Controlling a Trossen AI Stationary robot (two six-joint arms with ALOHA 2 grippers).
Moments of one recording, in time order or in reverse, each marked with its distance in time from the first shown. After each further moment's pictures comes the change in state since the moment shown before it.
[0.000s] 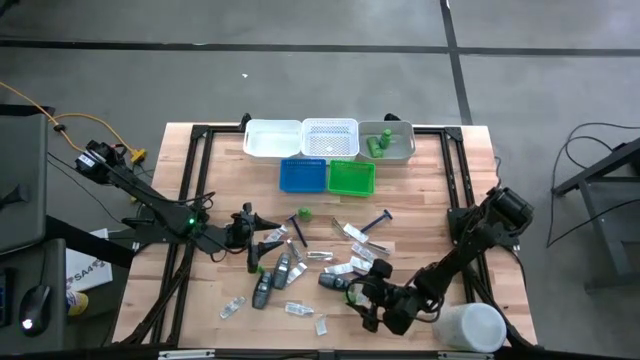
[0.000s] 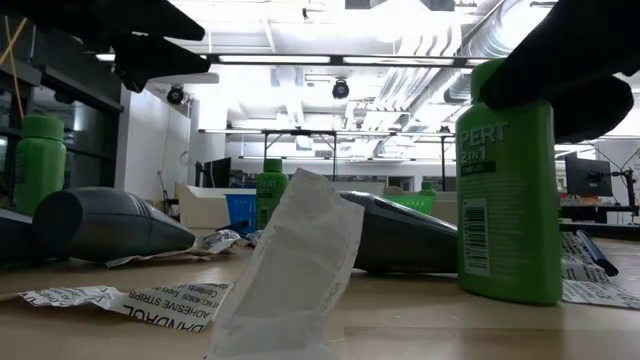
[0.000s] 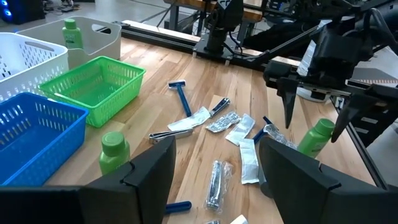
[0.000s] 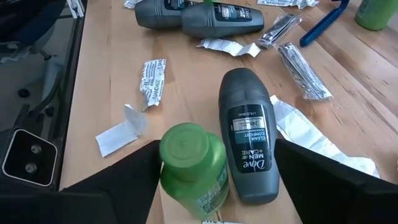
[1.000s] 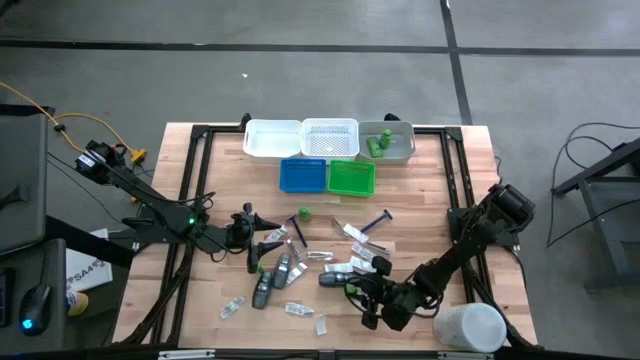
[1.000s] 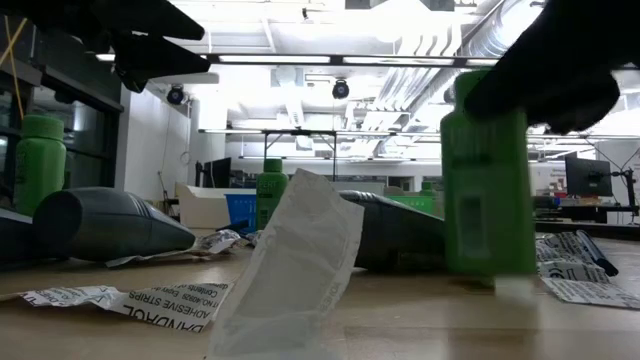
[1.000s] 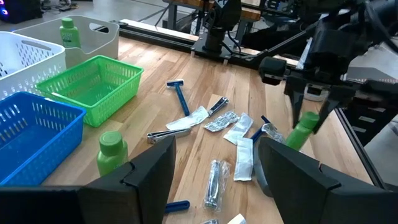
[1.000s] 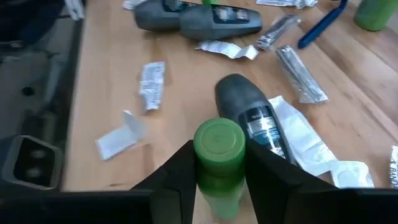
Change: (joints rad) left arm 0.000 0.000 0.000 0.000 0.009 -0.001; right arm -0.026 -0.045 0.000 -0.035 -0.043 -0.003
